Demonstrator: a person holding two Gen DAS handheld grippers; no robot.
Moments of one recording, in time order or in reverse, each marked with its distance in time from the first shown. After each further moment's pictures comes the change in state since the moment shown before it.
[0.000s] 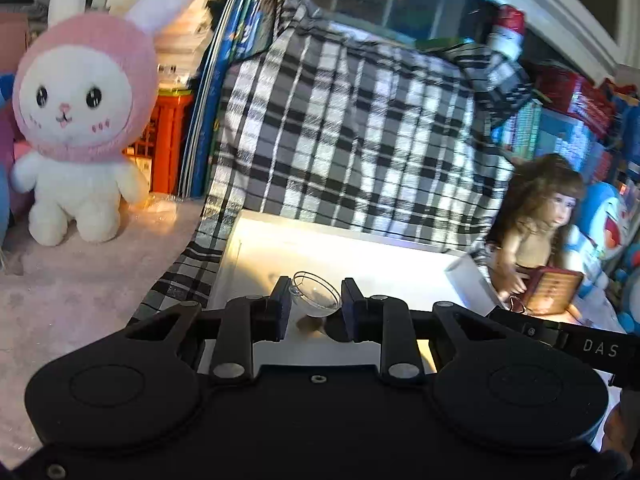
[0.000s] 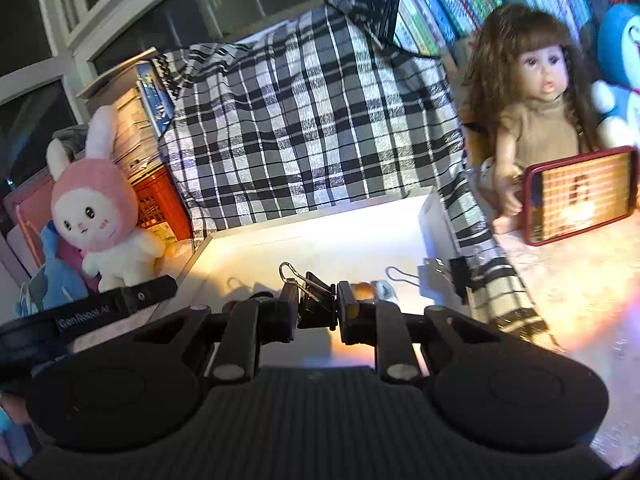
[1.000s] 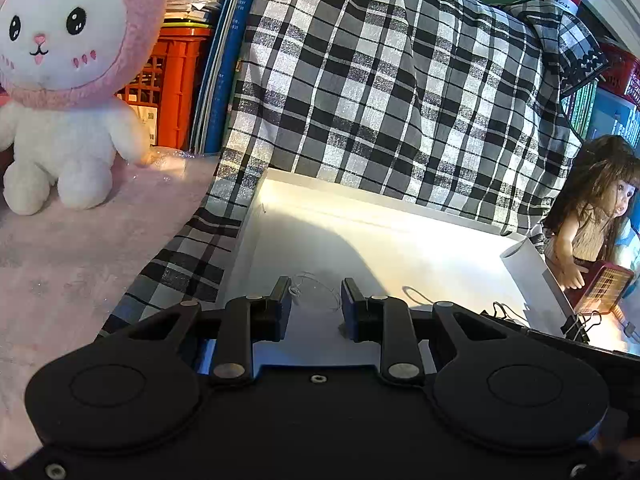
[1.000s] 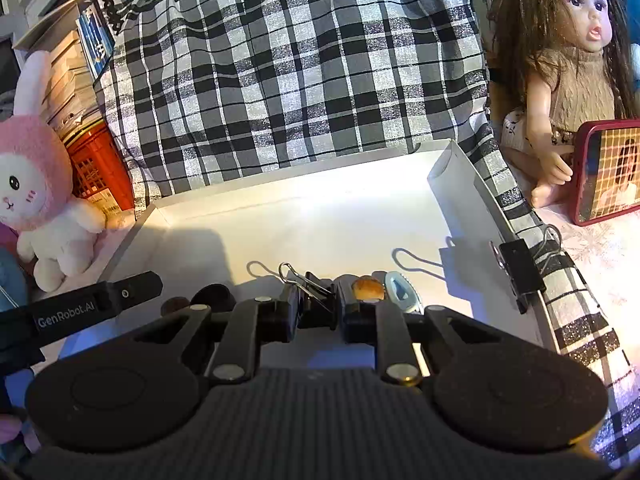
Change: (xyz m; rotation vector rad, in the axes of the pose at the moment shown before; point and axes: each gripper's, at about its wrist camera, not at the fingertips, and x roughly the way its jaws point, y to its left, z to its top) left arm 0.068 0.020 -0.006 -0.042 0.107 0.062; right arm 0.088 0.000 -0.006 -0.017 0.108 -0.112
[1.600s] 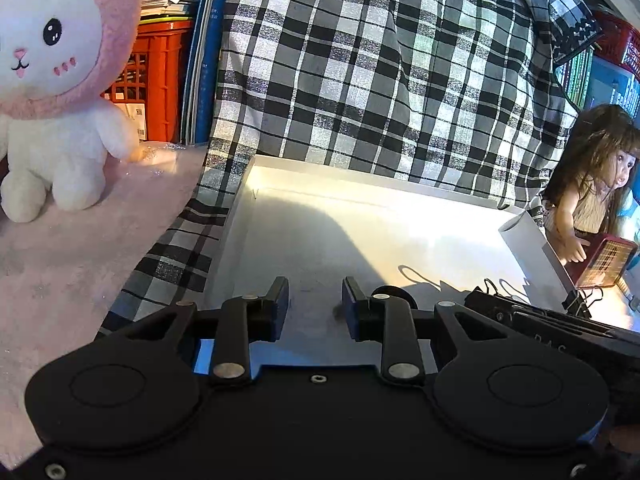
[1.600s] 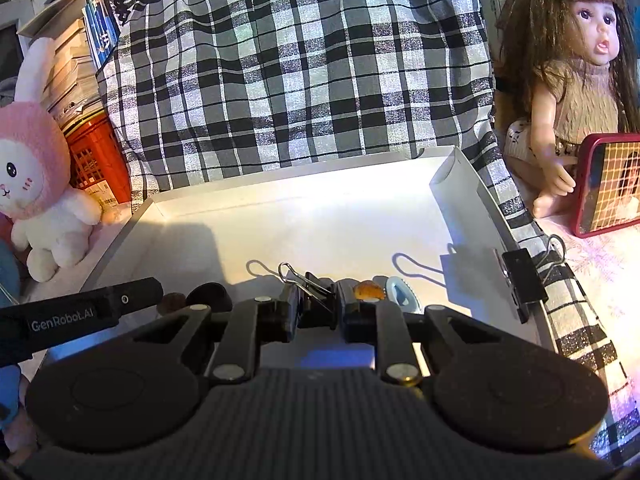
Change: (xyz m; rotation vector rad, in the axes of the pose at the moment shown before) left arm 0.001 -0.013 0.002 0.063 0.070 0.020; right arm 0.003 0.003 0.000 -0.037 -0.005 -0.012
